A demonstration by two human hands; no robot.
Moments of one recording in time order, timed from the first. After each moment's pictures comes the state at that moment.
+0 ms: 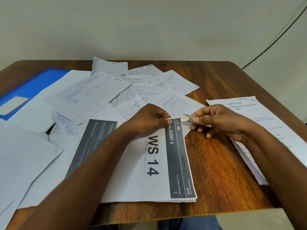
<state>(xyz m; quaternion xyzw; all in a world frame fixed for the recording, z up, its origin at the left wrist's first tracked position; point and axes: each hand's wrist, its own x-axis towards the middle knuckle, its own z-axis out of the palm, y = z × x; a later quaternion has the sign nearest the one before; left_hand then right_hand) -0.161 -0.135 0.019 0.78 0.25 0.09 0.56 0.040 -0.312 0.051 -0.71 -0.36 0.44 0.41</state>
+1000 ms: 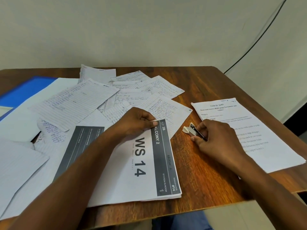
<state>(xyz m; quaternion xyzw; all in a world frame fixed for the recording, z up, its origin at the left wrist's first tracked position) -0.158 -0.130 0.014 0.76 0.24 0.12 0.59 0.000 -0.366 0.032 -0.90 -0.40 -0.01 0.20</state>
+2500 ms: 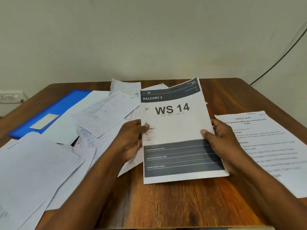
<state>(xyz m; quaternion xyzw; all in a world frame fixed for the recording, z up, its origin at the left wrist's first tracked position) -0.220 -0.131 0.033 0.46 0.38 0.27 0.76 -0.021 -0.309 0.028 -0.75 -0.31 0.20 0.55</state>
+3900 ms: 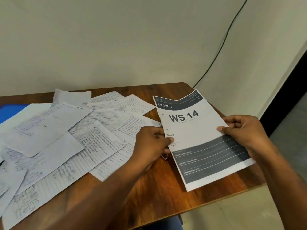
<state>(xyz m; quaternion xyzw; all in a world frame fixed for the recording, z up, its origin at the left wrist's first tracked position) -0.083 -0.279 0.043 0.68 0.28 0.21 0.65 0.116 -0.481 0.075 -0.84 -0.18 0.05 0.51</state>
